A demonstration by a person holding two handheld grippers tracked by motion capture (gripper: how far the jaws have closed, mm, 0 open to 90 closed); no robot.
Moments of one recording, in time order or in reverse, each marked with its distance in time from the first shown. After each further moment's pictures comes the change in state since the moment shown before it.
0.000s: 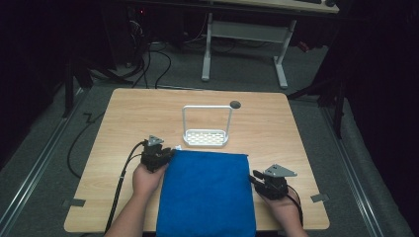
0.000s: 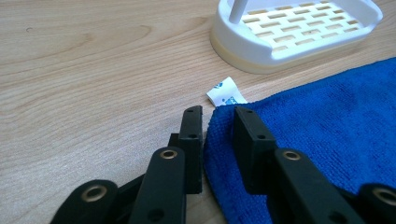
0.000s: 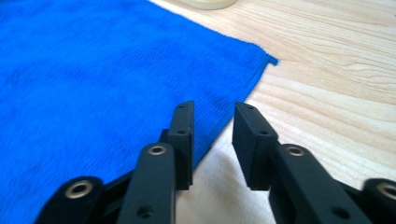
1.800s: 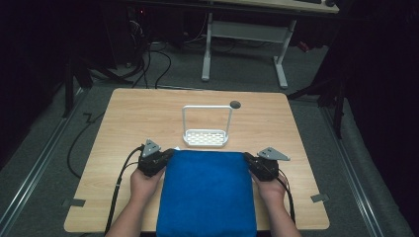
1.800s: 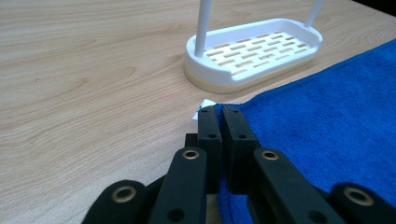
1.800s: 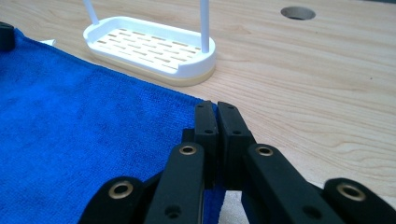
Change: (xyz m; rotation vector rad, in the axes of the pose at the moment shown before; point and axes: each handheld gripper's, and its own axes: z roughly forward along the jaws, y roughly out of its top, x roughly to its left) left arm -0.008 -0.013 -0.022 -0.173 -0.040 0.101; right arm -0.004 0.042 0.030 -0.133 -0.061 0.074
